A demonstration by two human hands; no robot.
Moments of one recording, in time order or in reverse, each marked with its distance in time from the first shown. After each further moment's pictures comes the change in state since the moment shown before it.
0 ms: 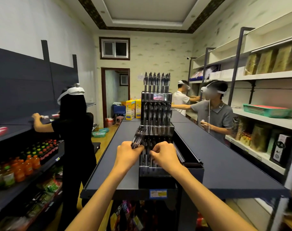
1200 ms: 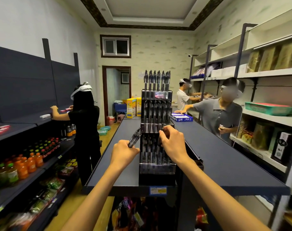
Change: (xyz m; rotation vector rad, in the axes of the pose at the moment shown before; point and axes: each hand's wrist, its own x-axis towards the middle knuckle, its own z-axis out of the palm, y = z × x) left_hand 0.014 -0.029 0.001 0.189 0.058 0.004; right_hand 0.011 0.003 -0.030 0.188 0.335 -0.090
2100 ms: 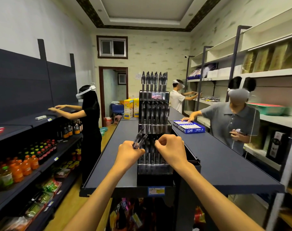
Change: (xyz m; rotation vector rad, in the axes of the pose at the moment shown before) left_hand -0.006 0.018 0.008 -0.129 -0.114 0.080; right_hand -0.018 -0.007 -0.009 -0.230 -0.086 0.040
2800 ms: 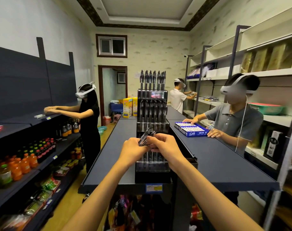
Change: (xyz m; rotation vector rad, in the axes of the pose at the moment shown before) left_hand -0.011 0.032 0.001 -0.026 -0.120 0.053; right_hand -0.016 -0.018 -0.008 0.809 -0.277 0.223
